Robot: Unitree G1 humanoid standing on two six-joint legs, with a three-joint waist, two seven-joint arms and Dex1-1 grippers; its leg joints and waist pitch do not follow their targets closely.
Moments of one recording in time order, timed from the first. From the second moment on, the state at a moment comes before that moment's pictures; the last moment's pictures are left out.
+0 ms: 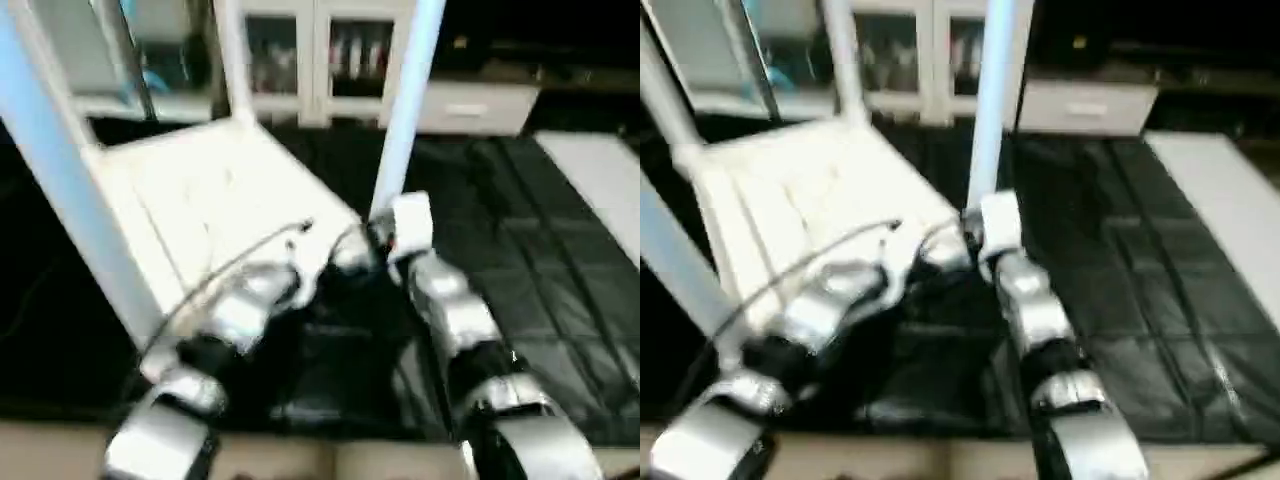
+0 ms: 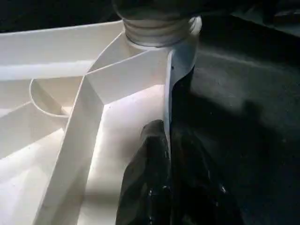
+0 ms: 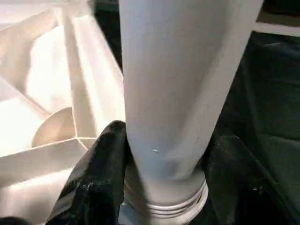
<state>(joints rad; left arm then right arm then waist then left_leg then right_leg) -0.67 0.07 -0.26 0.70 0.14 0.26 -0.55 -0.64 -0.01 0.01 0.77 0.05 0.10 0.10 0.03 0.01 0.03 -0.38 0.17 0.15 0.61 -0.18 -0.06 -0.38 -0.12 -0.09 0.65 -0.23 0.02</state>
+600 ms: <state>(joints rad) -0.59 0.26 -0.23 0.56 0.08 0.21 -0.79 -0.48 -0.17 0.11 0.49 0.20 0.15 0.70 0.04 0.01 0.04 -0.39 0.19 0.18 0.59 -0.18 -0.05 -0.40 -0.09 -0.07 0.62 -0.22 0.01</state>
